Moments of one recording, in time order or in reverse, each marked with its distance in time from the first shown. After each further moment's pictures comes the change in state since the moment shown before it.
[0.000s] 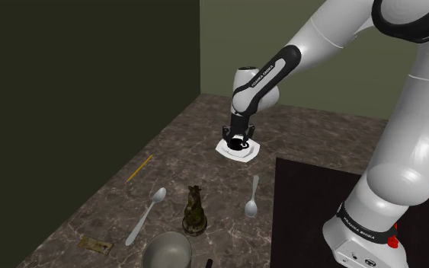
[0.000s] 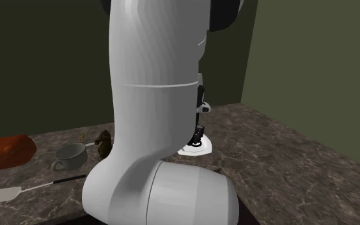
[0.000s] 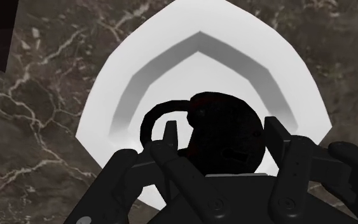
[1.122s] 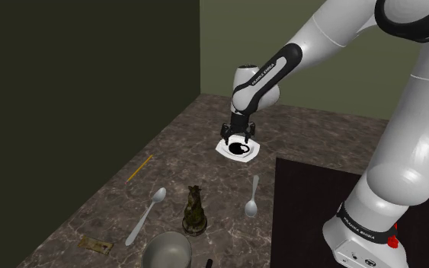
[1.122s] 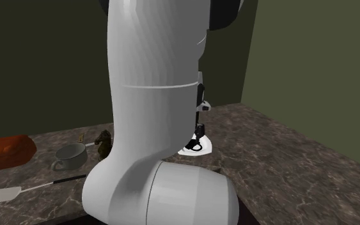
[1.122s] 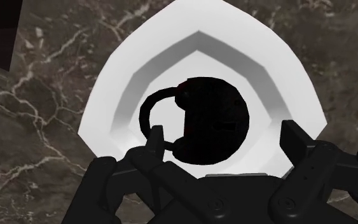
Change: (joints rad) arm 0.000 -0.013 0.000 0.002 0.000 -0.014 0.001
